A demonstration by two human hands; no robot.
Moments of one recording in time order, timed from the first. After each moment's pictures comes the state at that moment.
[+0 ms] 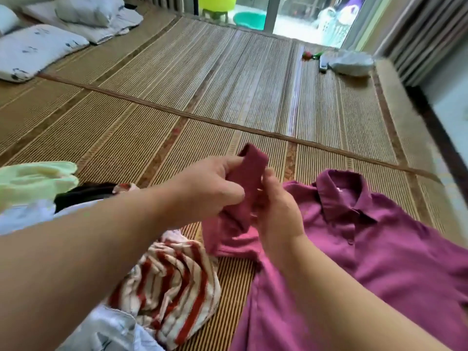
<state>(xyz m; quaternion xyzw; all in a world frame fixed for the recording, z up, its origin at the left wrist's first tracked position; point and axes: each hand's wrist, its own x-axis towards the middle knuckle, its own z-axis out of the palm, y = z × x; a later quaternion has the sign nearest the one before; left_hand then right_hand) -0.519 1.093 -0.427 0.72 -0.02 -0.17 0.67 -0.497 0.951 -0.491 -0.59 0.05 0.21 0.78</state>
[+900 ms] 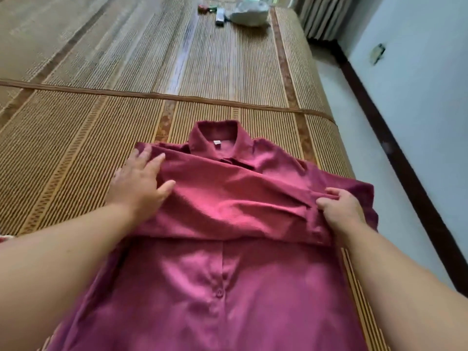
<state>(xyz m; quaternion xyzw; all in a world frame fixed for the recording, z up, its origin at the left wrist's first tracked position) -0.443 0.895 -0.623 0.99 0.04 -0.01 0.15 -0.456 0.519 -0.613 -0.86 0.31 0.02 0.41</state>
